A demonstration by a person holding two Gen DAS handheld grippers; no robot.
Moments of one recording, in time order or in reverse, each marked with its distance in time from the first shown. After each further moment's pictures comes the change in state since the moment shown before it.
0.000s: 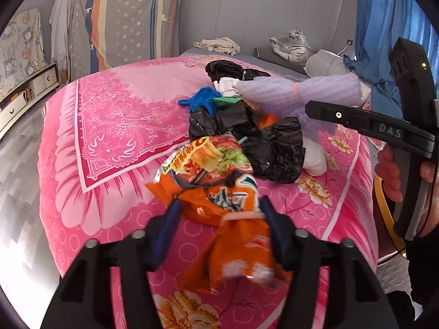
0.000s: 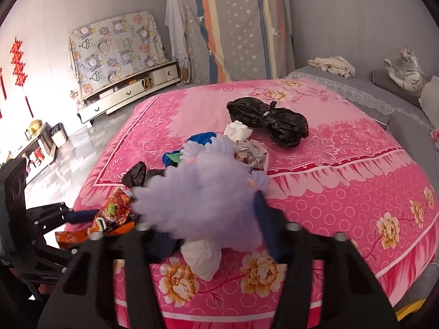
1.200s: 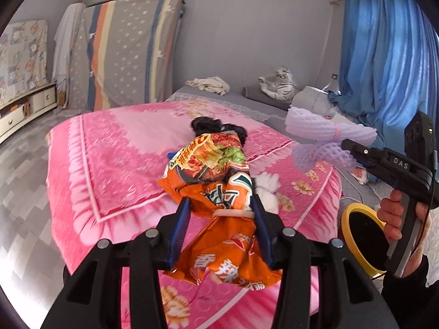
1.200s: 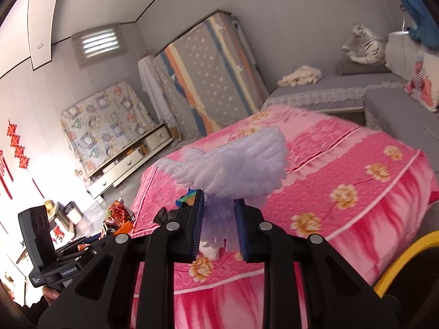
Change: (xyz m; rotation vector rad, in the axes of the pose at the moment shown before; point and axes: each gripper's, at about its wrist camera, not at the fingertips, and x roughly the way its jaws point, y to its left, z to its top) left arm -0.071 -0.023 0.020 0.000 -0.208 -0.070; right arm -0.130 -0.044 -0.027 0.310 -0.281 0.016
